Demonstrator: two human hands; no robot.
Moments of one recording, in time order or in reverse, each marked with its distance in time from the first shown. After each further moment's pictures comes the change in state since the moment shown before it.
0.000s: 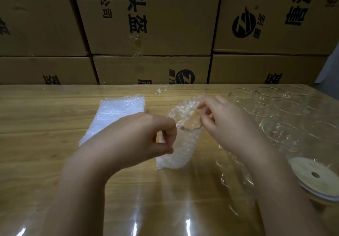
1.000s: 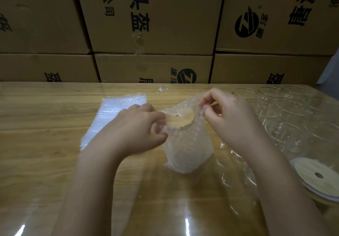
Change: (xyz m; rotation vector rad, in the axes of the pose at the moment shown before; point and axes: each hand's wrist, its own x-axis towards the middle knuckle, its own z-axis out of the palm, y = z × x) left_hand 0.015 -0.025 0.016 0.164 0.043 -0.214; right_hand 0.002 -0.004 0.000 0.328 0.191 -0.026
